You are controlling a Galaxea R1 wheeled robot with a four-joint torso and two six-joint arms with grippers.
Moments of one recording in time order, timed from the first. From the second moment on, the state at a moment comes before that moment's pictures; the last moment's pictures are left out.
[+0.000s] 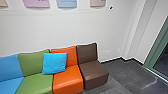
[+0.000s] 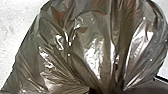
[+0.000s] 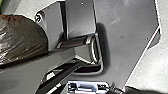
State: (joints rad) left arm 1.41 2.85 -2.46 -0.53 0.14 0.24; right arm -1.52 2.86 -2.40 0.22 -0.02 0.01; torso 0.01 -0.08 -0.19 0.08
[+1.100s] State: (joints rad) left arm 1.42 2.95 -2.66 -0.53 0.15 0.29; right arm -1.53 2.94 -2.53 0.21 -0.03 0.01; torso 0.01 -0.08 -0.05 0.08
